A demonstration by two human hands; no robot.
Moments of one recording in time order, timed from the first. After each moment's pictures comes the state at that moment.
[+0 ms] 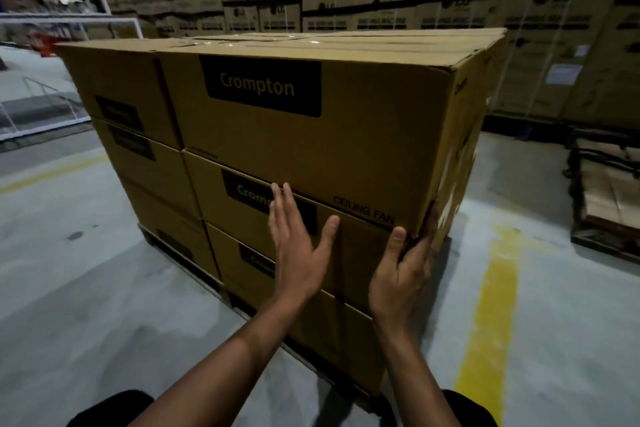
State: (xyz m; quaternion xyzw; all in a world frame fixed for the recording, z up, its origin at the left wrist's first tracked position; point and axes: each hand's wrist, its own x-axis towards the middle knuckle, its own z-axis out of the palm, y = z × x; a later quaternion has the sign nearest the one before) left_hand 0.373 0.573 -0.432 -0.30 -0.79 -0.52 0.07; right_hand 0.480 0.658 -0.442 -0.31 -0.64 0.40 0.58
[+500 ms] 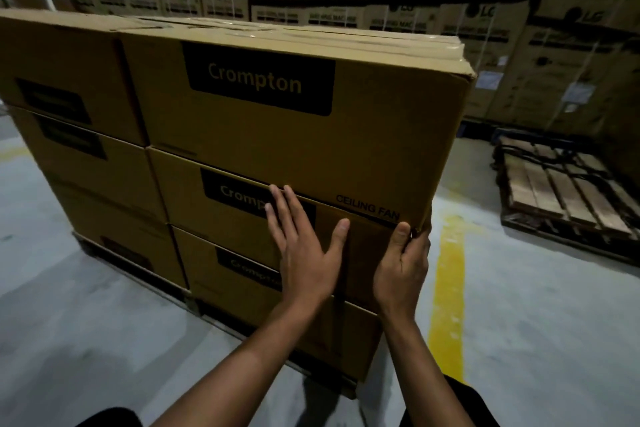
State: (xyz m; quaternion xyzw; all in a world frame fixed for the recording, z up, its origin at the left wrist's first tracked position) left_hand 0.374 0.570 -0.437 -0.35 -0.77 -0.53 0.06; right_hand 0.475 0.647 -0.439 -0.37 -0.64 0.36 0.57
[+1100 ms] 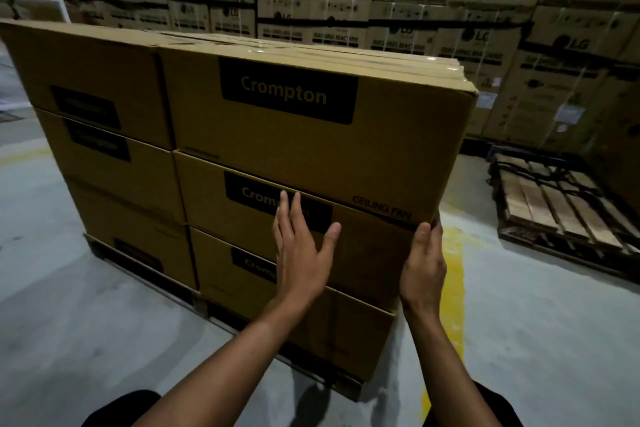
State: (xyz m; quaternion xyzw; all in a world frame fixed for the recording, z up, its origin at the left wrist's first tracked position) left_hand 0.350 0.537 -0.441 -0.36 -0.77 -0.53 0.05; right_hand 0.499 0.637 -0.424 -0.36 -0.64 0.41 0.54
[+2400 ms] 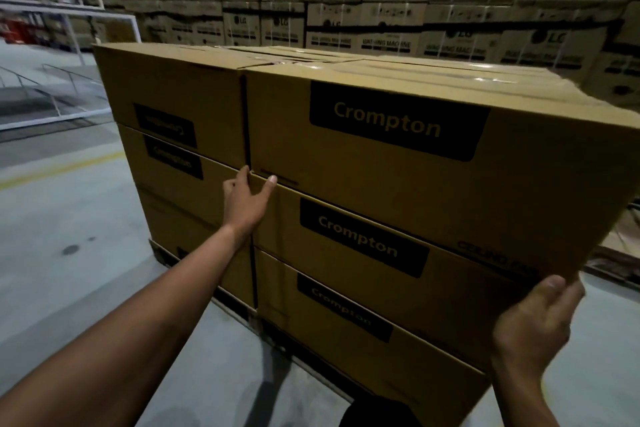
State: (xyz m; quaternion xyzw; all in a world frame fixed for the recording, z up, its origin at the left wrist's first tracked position) left_hand 0.072 0.452 -0.386 -0.23 -0.78 -0.58 -0.03; right_hand 0.452 0.616 -0.410 -0.49 -0.57 0.26 0.61
